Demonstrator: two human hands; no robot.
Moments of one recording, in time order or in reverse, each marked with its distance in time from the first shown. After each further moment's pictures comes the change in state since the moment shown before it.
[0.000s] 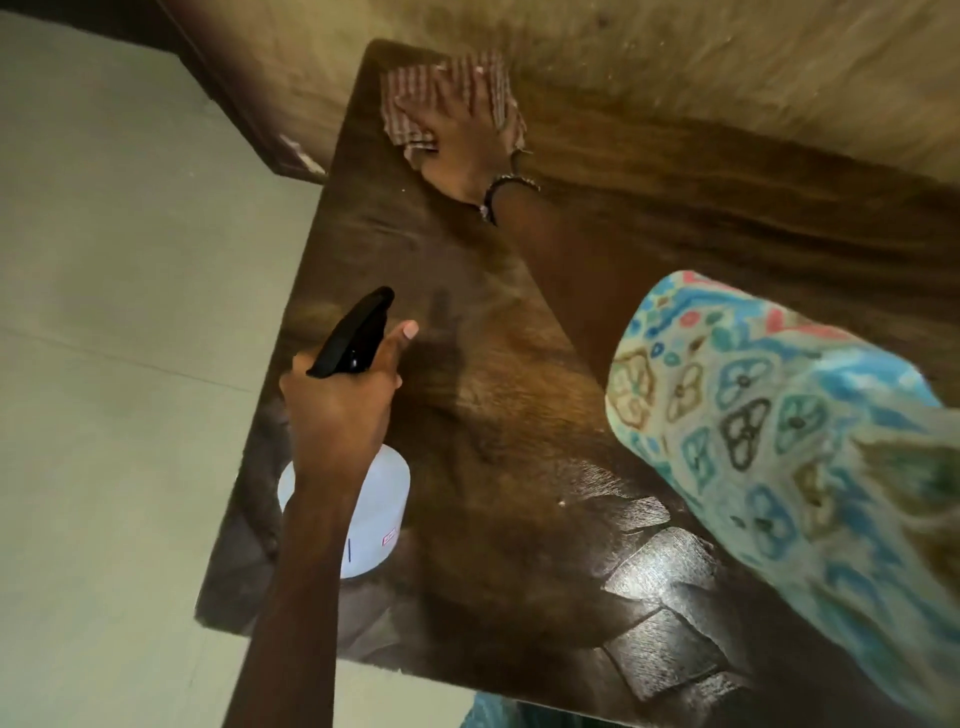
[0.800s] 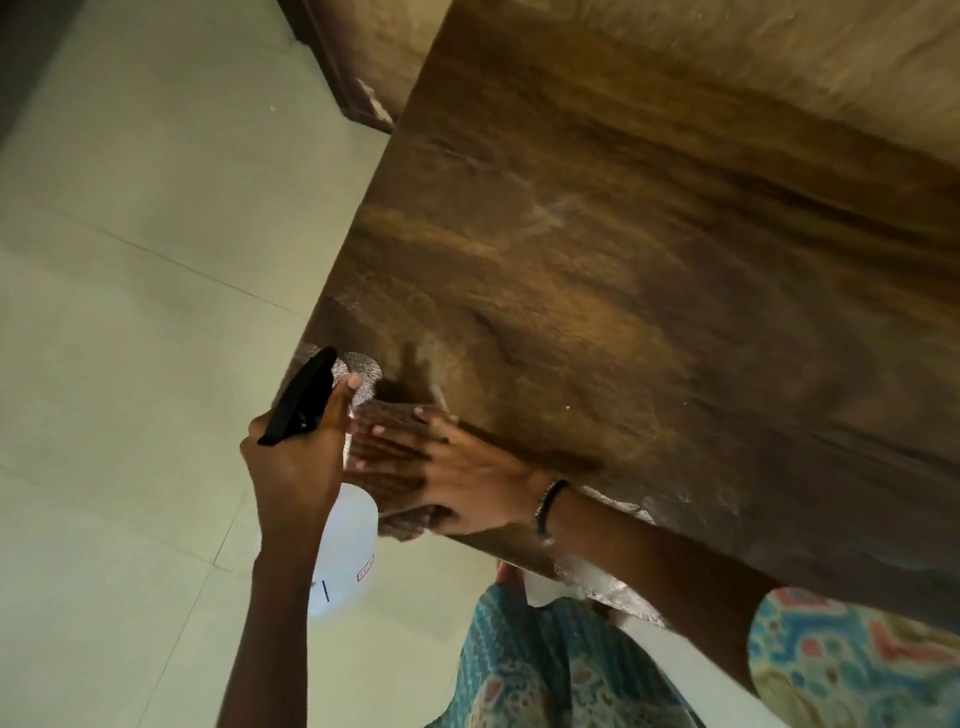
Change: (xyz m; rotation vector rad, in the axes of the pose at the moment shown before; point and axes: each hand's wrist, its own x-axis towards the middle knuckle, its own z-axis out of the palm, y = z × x) left_hand -0.108 -0.067 -0.096 -0.032 0.214 -0.100; right_hand -0.351 -0.059 0.106 -0.158 -0.236 -1.120
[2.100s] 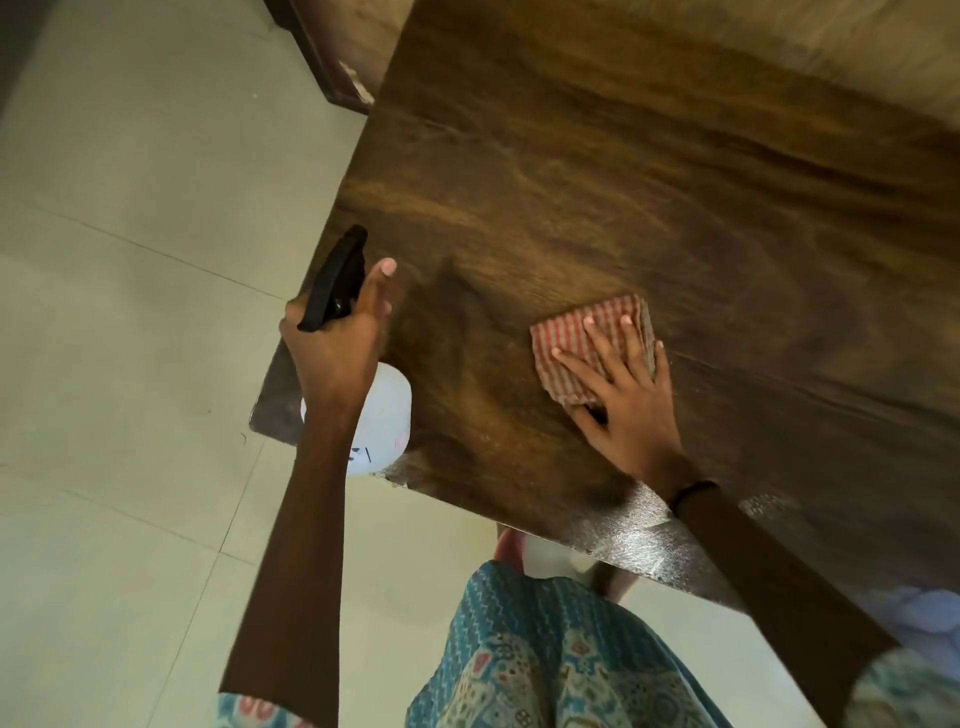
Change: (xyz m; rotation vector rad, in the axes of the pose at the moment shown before) left_hand 0.003 0.036 0.044 -0.192 -0.052 0.116; right_hand -0.153 0.026 -0.013 0.039 0.203 0.981
